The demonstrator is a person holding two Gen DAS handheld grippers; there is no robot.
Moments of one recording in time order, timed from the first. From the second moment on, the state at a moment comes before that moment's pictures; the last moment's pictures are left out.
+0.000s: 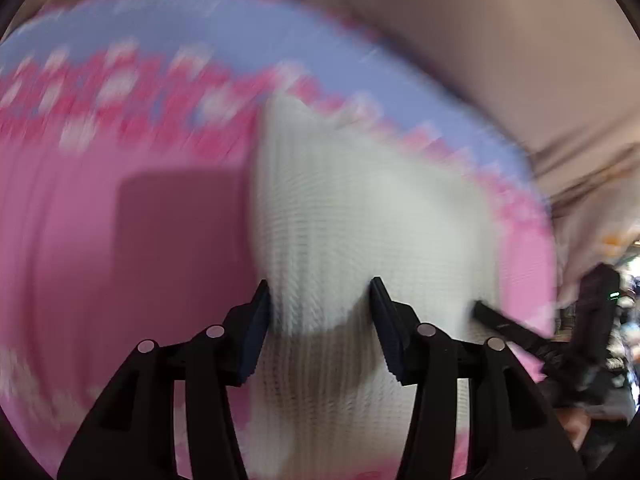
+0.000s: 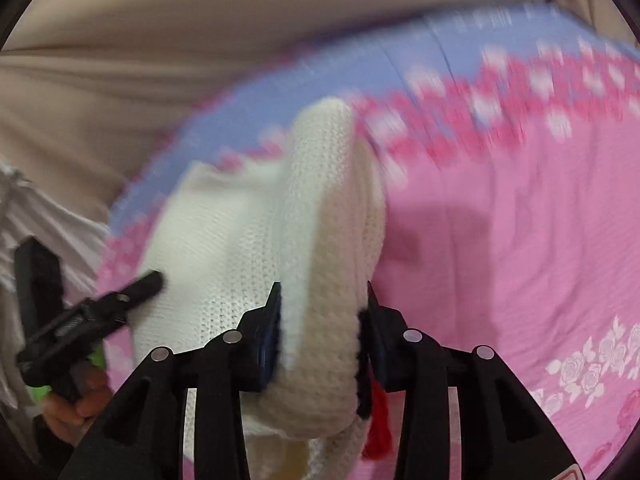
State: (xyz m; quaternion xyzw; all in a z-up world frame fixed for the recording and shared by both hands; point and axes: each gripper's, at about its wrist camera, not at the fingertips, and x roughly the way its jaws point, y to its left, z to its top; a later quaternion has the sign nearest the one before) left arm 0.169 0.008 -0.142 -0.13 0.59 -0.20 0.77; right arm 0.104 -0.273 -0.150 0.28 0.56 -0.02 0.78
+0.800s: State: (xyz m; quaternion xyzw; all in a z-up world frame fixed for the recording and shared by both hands) left arm 0.098 -0.009 -0.150 -0.01 0.59 -0.13 0.80; right arm 0.021 -0.267 -0.130 0.28 0.52 -0.04 0.81
